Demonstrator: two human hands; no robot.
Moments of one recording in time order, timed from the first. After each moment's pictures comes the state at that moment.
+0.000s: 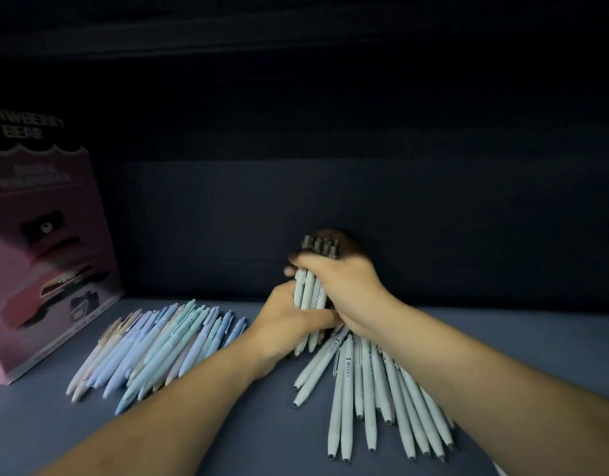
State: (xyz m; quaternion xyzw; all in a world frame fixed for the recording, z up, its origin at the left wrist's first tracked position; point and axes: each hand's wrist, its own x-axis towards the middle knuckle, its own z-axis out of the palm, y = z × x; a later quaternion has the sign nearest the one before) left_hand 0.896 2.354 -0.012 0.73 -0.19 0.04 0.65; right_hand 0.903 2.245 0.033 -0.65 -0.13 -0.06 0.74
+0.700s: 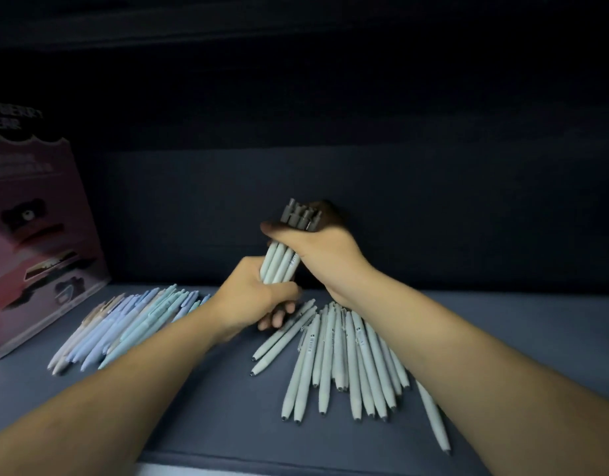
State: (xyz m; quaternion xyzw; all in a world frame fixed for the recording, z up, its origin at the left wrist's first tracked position) left_hand 0.886 2.350 0.006 0.81 -0.13 0.07 0.57; right_hand 0.896 2.215 0.052 -0.72 -0.16 -0.09 0.67
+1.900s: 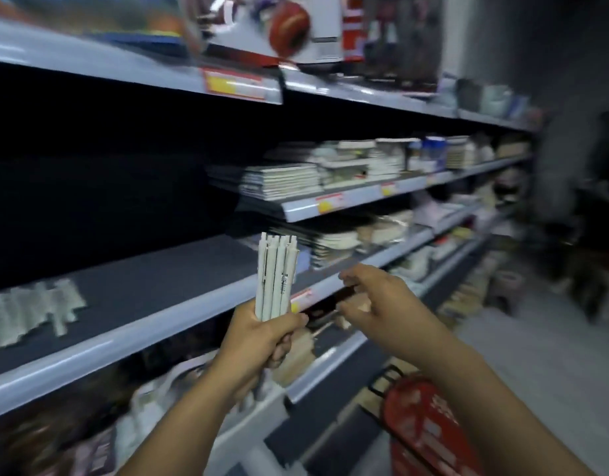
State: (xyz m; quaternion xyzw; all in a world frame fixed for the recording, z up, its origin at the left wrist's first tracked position) left_hand 0.548 2.021 -0.039 0.57 -0.36 -0.24 0.70; right_hand 0.398 1.866 0.000 -0.93 0.19 -0.26 0.16
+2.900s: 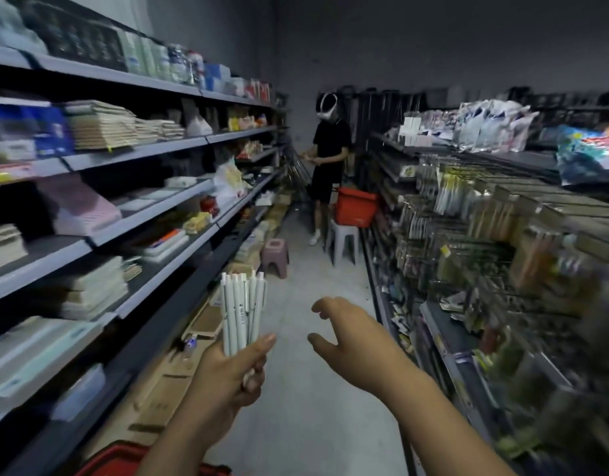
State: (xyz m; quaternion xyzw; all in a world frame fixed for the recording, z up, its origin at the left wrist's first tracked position) left_hand 0.079 1.424 -0.105 0.45 -0.36 -0.56 0.60; right_hand -0.122 1.376 -0.072 -0.84 0.51 -0.20 0.07
